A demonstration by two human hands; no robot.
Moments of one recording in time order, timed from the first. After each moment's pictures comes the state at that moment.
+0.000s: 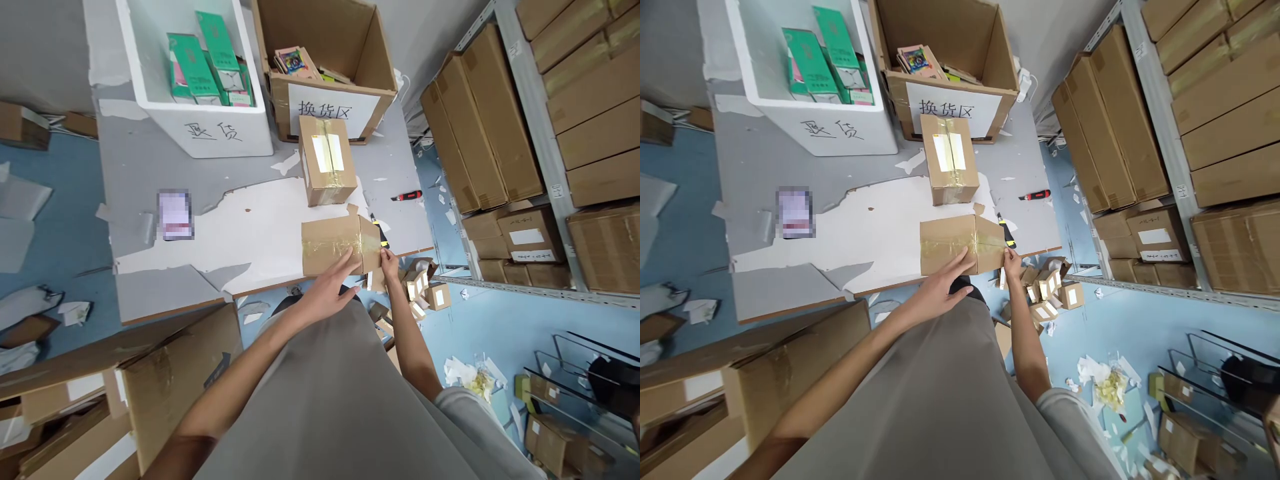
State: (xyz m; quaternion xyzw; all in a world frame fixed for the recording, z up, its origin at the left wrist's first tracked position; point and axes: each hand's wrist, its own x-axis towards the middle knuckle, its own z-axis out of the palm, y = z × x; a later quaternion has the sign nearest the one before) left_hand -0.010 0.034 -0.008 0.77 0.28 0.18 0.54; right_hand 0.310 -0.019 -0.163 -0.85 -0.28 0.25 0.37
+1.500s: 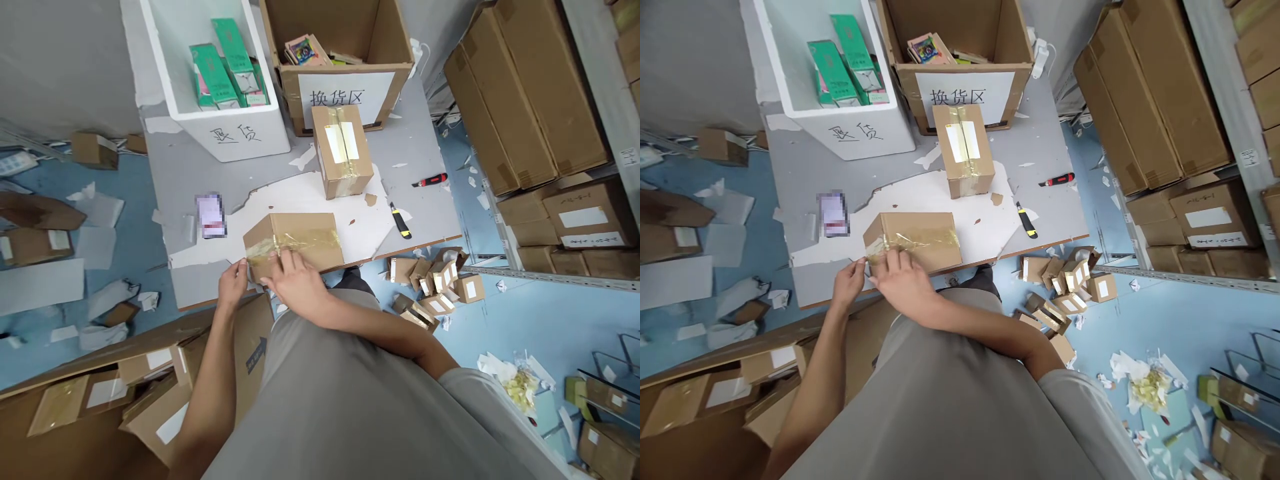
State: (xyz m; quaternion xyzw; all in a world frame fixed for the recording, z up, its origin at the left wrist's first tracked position) left_hand -0.255 0.090 -0.162 0.53 0.74 0.17 0.37; right_hand -0.017 0.033 0.024 -0.60 -0.77 0.18 0.08
